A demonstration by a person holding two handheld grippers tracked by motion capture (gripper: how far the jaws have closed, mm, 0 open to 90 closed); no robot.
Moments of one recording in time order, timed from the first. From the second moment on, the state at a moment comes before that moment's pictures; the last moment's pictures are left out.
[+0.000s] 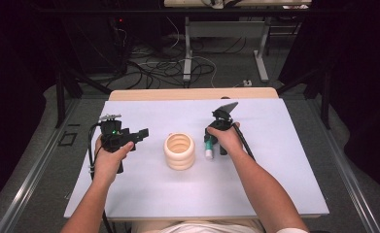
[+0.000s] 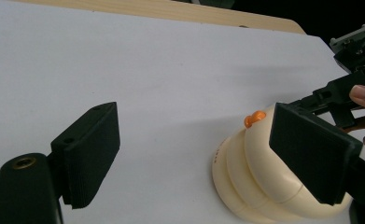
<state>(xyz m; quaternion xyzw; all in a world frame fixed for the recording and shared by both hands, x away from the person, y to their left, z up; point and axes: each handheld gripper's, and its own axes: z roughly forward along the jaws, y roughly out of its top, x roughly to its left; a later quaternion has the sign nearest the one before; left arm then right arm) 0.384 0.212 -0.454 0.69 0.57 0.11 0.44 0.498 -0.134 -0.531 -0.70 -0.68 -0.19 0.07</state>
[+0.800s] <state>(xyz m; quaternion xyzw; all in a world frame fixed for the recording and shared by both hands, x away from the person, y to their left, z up) 0.384 0.211 -0.456 0.68 0.58 0.11 0.44 0.498 -0.130 -0.532 -0.72 -0.67 -0.19 0.09</state>
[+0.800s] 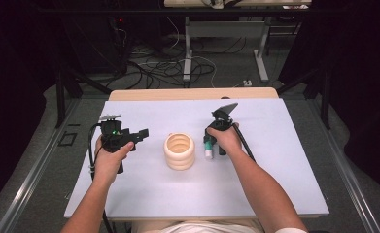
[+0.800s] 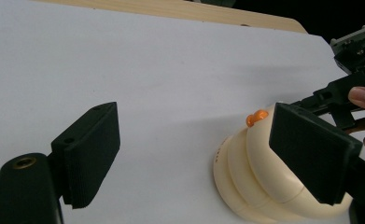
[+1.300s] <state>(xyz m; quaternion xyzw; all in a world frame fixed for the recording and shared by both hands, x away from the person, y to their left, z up) 0.384 0.212 -0.454 0.69 0.57 0.11 0.44 0.496 -0.132 -0.524 -0.70 -0.68 -0.19 0.09</state>
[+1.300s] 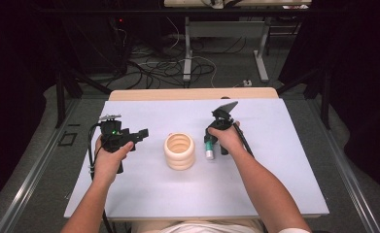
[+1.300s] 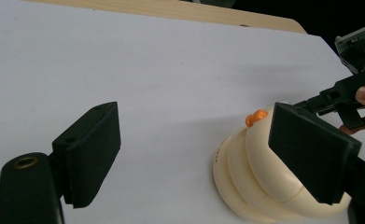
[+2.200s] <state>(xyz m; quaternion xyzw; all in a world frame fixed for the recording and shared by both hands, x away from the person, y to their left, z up) 0.375 0.198 -0.444 0.70 0.53 0.15 0.45 0.481 -0.122 -0.479 -0.63 -0.75 -0.18 0.08</state>
